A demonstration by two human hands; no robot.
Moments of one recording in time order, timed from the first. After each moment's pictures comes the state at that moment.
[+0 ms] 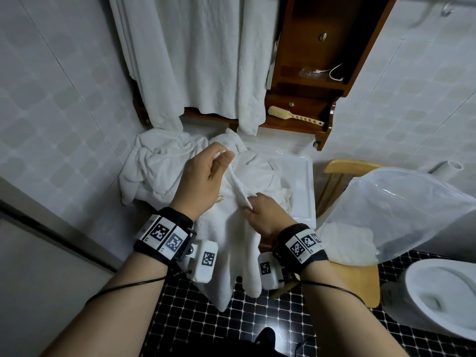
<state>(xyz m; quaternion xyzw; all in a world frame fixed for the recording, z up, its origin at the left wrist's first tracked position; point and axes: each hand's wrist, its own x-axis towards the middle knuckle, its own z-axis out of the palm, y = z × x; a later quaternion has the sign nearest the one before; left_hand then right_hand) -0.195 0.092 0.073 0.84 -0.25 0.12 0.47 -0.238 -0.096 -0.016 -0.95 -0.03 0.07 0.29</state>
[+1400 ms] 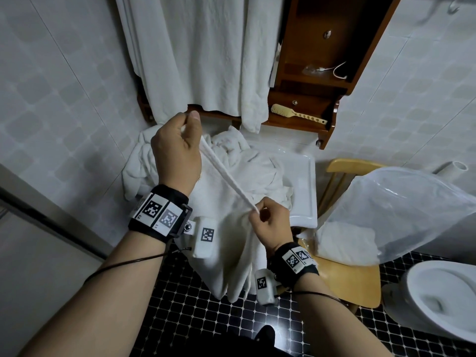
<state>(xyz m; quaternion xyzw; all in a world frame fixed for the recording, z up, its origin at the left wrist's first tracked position) -0.176 0.103 0.102 0.81 -0.10 0.32 0.48 -0.266 -0.091 -0.074 -0.82 0.11 -0.13 0.55</state>
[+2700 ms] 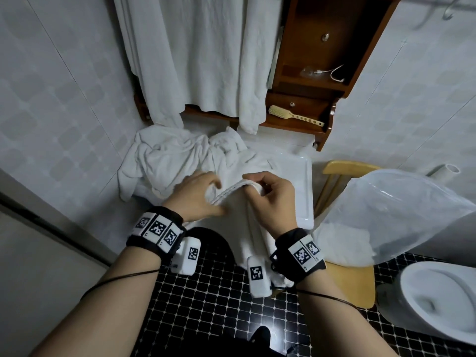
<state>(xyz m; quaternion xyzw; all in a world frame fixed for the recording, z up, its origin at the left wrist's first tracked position) -0.184 0.122 0.033 0.94 -0.20 -0.15 0.24 -0.259 -0.075 0.024 -0.79 0.06 -0.23 0.57</state>
